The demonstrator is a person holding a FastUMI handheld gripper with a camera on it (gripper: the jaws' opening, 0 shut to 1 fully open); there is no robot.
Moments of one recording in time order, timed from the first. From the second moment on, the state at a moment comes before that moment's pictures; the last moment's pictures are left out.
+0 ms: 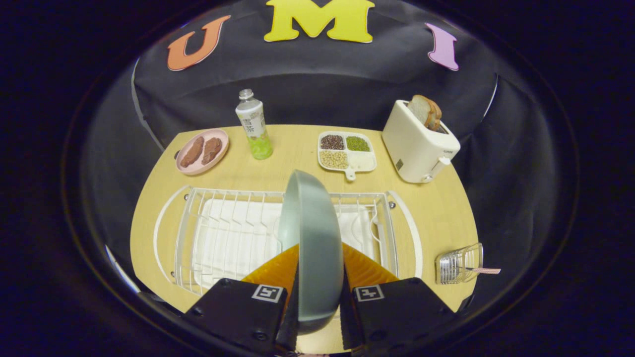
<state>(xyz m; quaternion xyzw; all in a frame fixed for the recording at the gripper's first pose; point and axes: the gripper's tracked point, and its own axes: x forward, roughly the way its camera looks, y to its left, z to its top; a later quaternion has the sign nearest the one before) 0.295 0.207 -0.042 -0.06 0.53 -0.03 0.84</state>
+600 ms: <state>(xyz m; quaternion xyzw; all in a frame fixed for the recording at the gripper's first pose) 0.272 0.197 0.012 -0.06 0.48 0.00 0.88</state>
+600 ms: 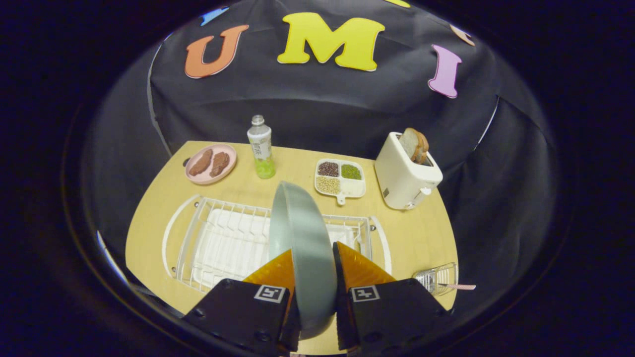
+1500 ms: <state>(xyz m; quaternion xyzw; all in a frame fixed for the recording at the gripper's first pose) 0.067 0.105 -0.097 0.19 0.52 0.10 0.82</state>
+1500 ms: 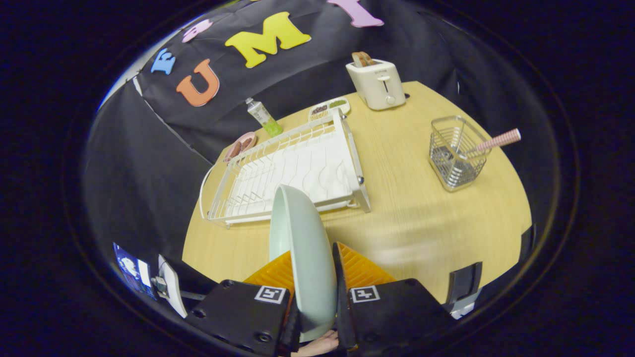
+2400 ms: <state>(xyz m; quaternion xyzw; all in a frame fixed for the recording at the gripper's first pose) 0.072 0.106 -0.146 0.32 0.52 0.09 0.79</state>
